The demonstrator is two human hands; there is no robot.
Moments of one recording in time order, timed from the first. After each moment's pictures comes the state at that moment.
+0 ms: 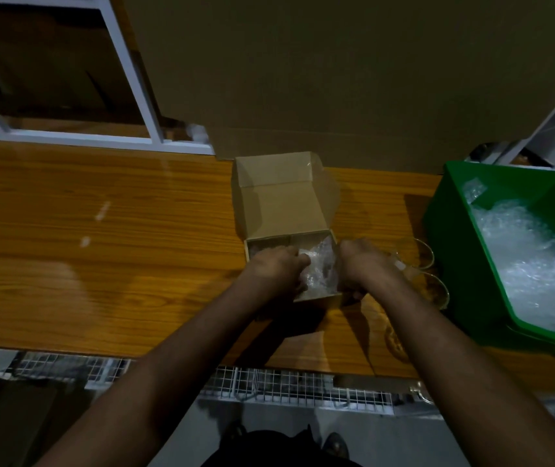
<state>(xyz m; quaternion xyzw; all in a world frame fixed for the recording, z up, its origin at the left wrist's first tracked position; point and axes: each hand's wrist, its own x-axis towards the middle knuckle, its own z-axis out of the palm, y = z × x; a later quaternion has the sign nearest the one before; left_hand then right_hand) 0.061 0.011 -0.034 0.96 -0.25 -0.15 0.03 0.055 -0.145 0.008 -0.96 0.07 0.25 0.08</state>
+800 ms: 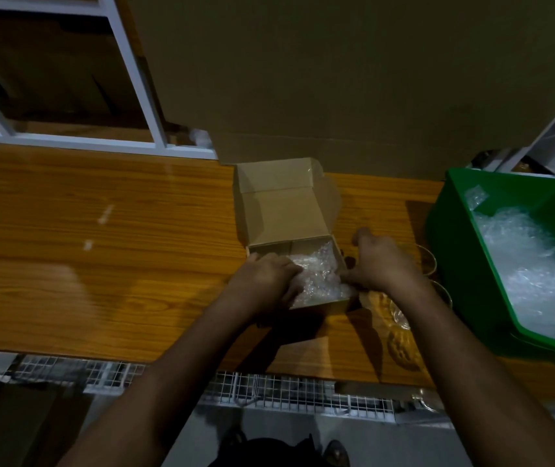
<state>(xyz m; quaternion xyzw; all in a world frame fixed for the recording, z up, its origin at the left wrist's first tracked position) 0.031 0.038 -0.019 0.96 -0.25 -0.08 0.04 0.047 -0.165 0.027 -0.98 0.04 0.15 0.11</state>
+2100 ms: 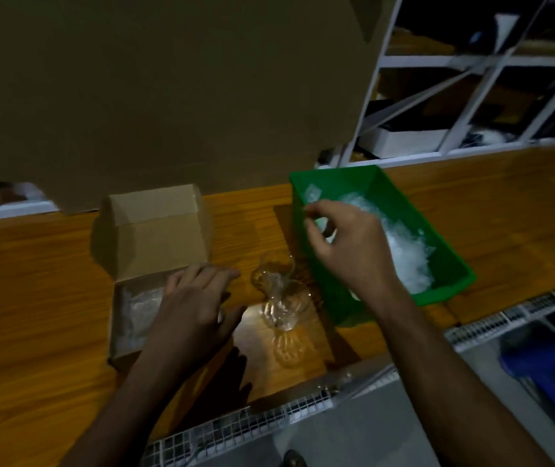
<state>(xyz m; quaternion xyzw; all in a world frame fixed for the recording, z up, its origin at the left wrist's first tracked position) 0.012 -0.054 0.006 0.92 -0.33 0.11 0.18 -0.019 -0.299 0.082 -0.93 0.02 -0.28 0.22</state>
